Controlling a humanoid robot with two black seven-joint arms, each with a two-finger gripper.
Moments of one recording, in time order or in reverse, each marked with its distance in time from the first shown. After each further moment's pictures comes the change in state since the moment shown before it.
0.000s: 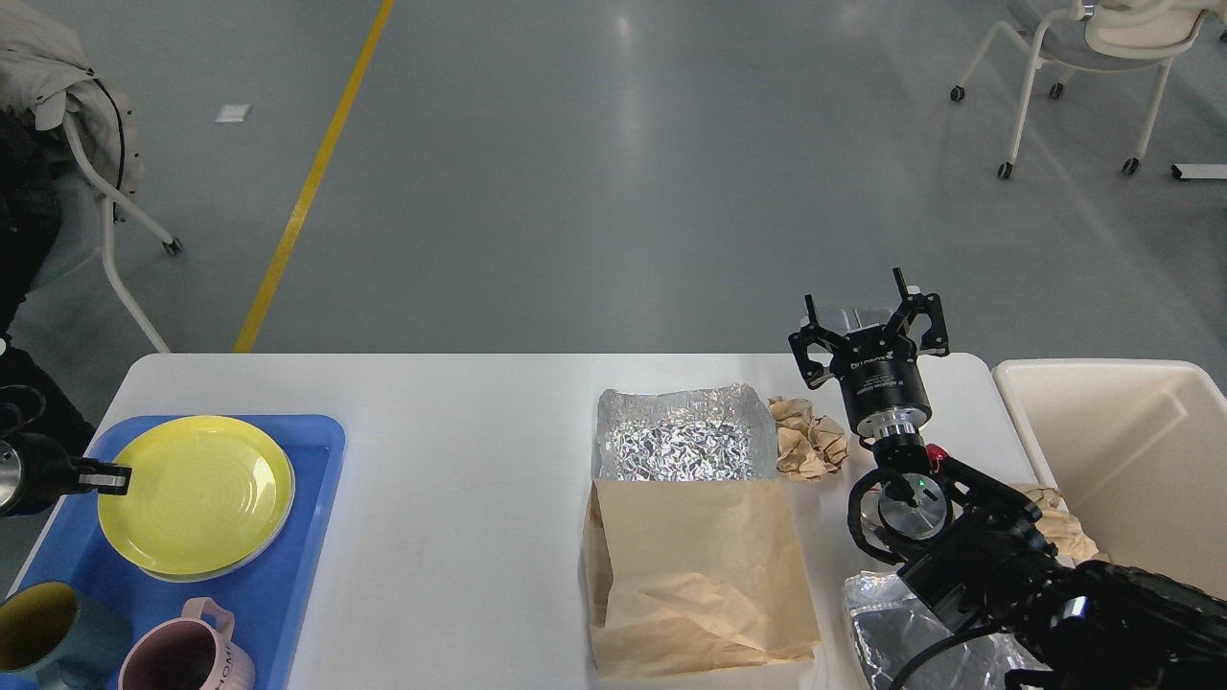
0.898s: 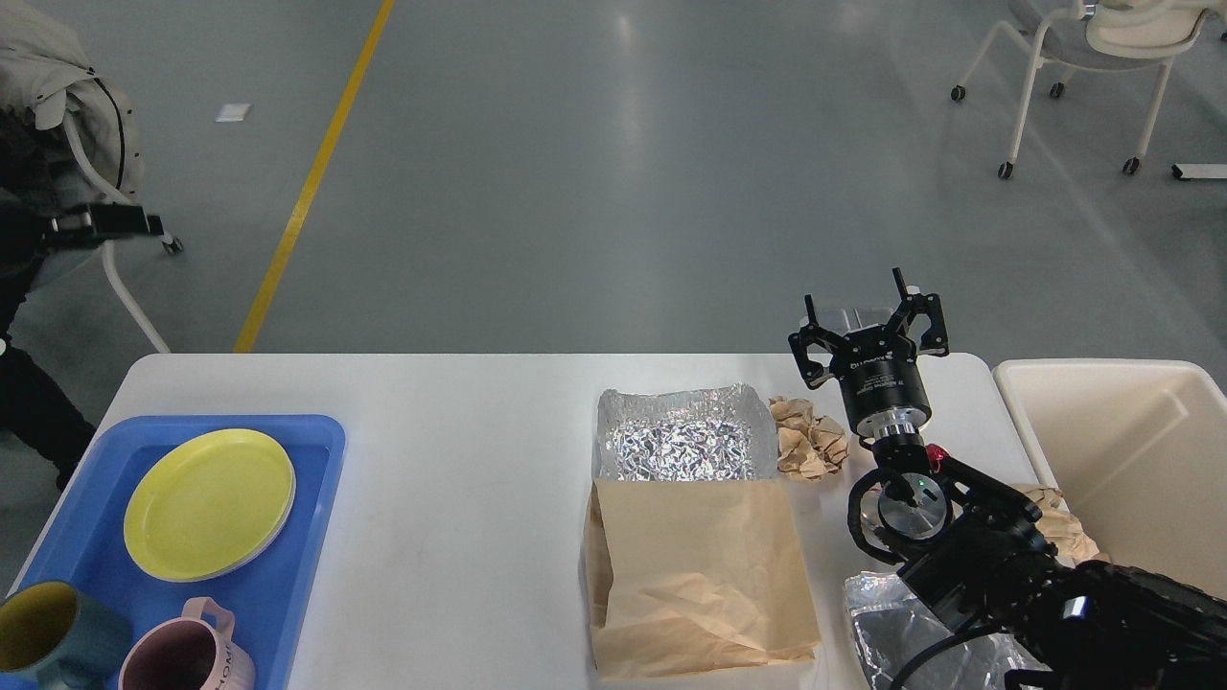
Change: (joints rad) left arm -0.502 0.047 -0.015 0.042 -0.343 -0.323 -0.127; right arm 0.000 0.000 0.000 0.000 0.000 0.000 0.000
